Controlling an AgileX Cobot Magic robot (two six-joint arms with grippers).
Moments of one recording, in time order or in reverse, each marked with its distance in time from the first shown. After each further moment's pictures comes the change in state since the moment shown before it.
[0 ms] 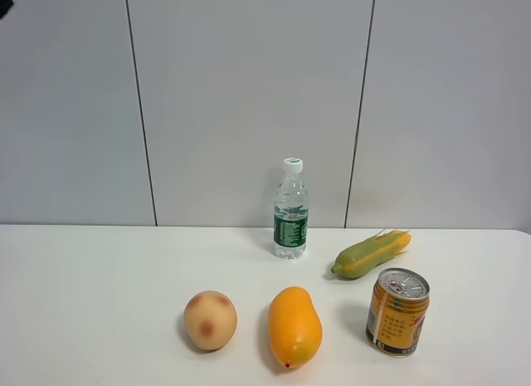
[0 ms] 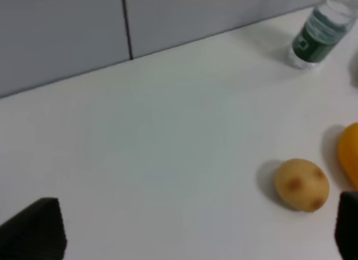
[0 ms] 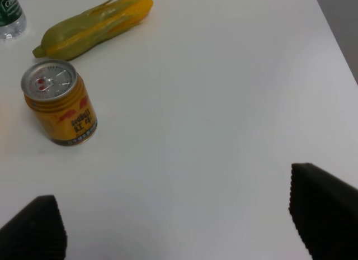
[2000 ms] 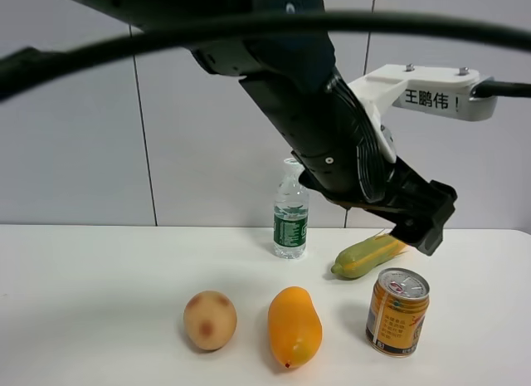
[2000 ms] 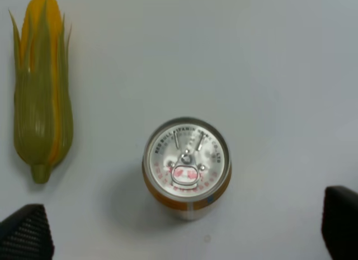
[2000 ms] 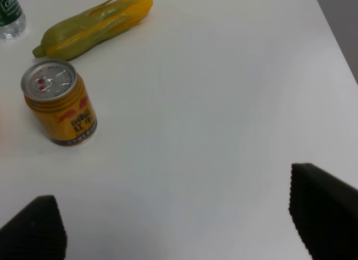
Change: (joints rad) left arm -0.959 0.686 -0.054 0.215 -0.725 -0.223; right arm 0.000 0.000 0.000 0.000 0.000 0.000
